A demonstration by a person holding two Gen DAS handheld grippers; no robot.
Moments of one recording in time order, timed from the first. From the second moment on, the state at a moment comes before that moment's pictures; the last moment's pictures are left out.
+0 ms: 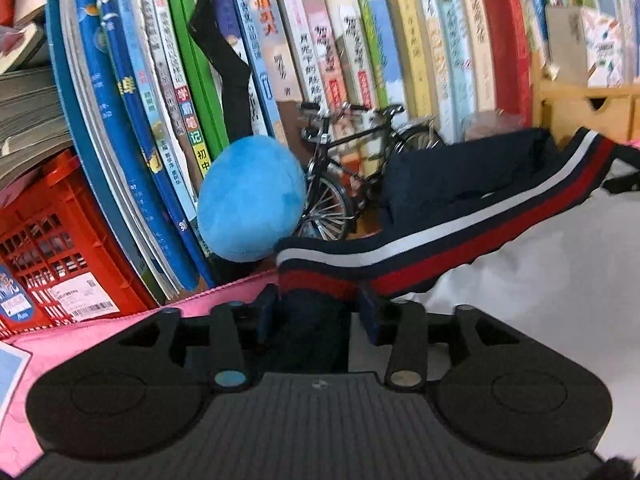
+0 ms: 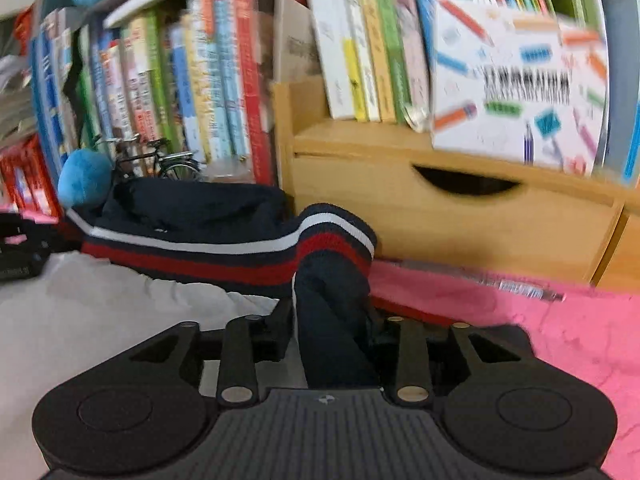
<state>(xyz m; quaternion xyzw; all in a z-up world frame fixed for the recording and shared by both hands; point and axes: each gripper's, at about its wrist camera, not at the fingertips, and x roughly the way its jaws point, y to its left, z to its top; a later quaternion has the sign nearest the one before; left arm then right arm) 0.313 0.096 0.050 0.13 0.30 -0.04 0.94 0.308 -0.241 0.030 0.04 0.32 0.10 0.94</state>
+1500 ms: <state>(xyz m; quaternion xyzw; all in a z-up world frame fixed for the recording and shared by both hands) 0.165 0.081 0.076 0.20 0.25 0.01 0.95 0.181 -0.221 0.045 -0.08 0.33 0.07 0.94</state>
